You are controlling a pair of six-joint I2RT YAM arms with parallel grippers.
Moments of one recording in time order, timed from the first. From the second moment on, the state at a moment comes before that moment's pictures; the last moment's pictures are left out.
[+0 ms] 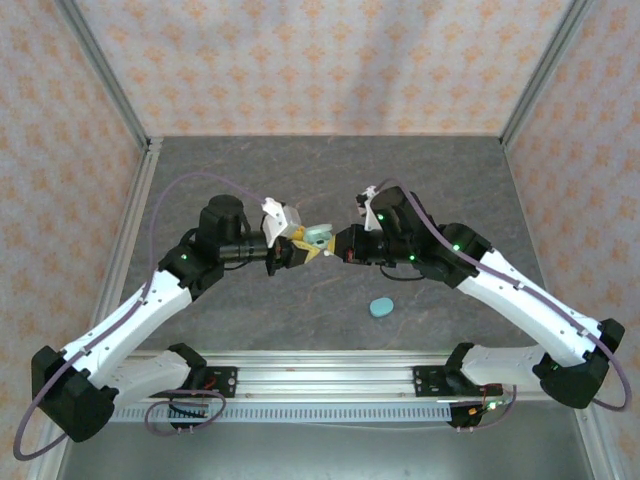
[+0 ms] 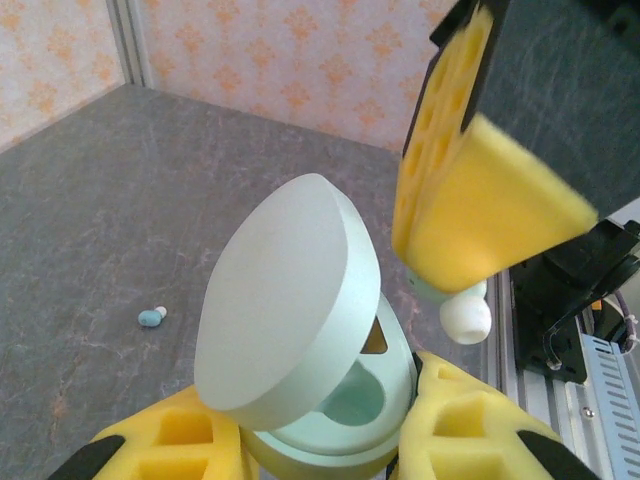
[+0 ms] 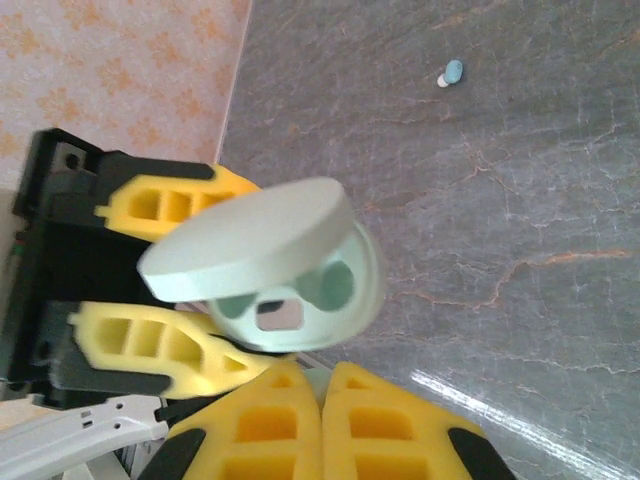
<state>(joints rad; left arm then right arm) -0.52 1.05 0.89 -0.23 0.67 0.15 0.87 1.17 1.32 -0.81 -0.18 0.85</state>
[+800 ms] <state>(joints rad) -0.56 1.05 0.89 -0.20 0.62 0.18 0.87 1.18 1.36 -0.80 -0.17 0.84</state>
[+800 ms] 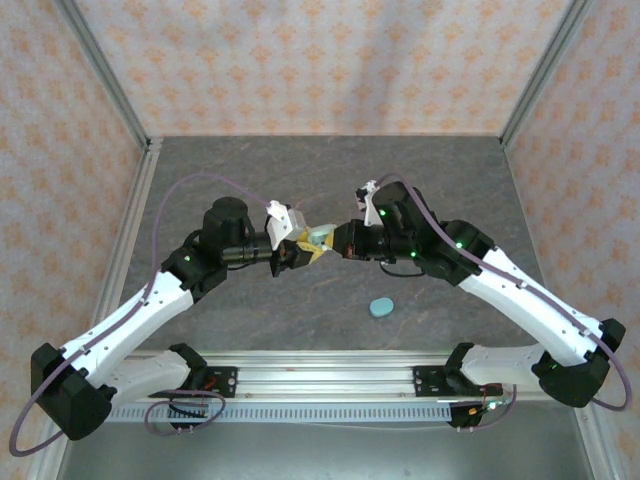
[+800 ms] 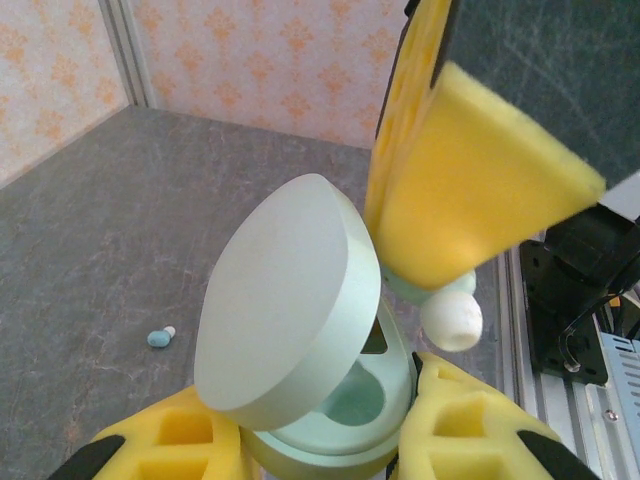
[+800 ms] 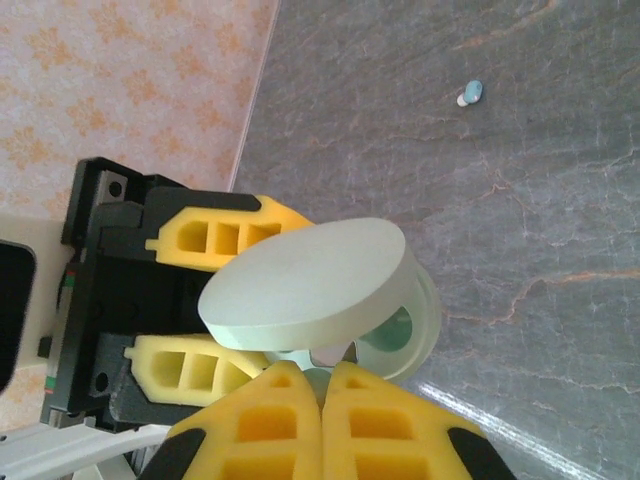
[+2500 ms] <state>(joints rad) -0.56 1.08 0.91 -0.21 0.62 0.18 0.88 1.35 1.54 -0.94 -0.11 0.72</state>
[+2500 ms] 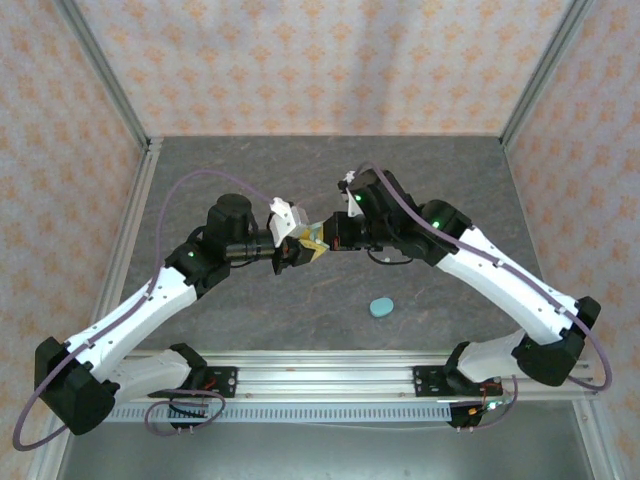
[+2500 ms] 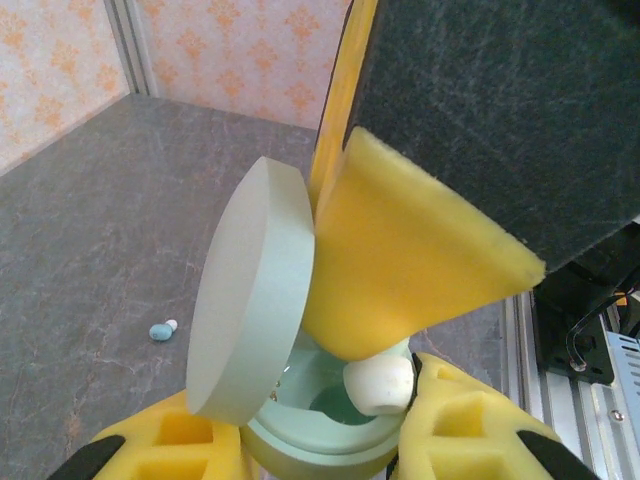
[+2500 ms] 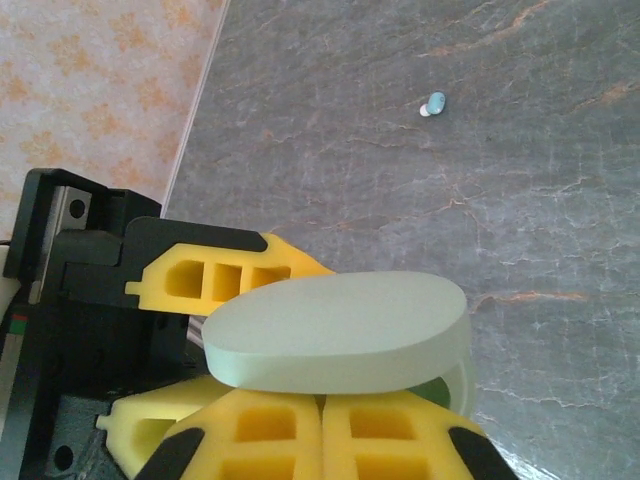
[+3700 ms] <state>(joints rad) -0.56 1.10 0.91 -0.21 0.61 0.18 0.89 1.47 1.70 -1.09 -0.08 0.66</state>
